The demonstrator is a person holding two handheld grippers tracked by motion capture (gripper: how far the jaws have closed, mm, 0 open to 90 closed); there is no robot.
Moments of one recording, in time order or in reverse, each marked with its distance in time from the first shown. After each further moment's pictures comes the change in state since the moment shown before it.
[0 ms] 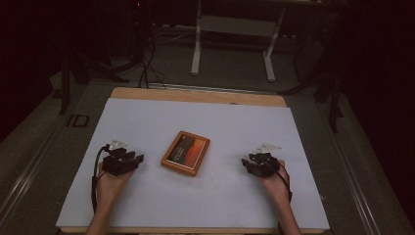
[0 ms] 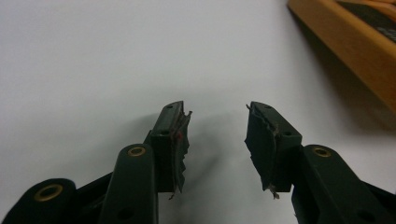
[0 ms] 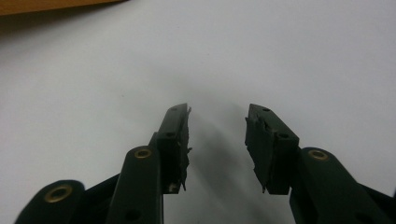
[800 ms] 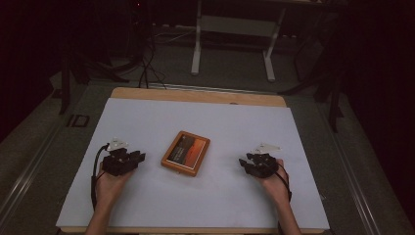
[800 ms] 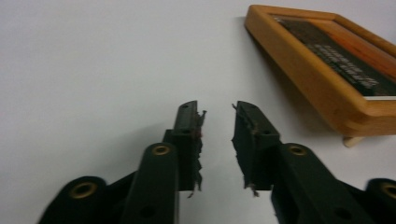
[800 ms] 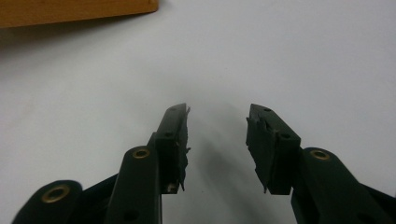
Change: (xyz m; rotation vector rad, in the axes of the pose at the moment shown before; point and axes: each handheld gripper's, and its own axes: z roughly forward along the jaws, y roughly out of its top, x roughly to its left) left arm -0.010 0.005 -0.012 -0.045 -0.073 0.042; right arm 0.008 0.006 -0.006 -0.021 0.025 -0.050
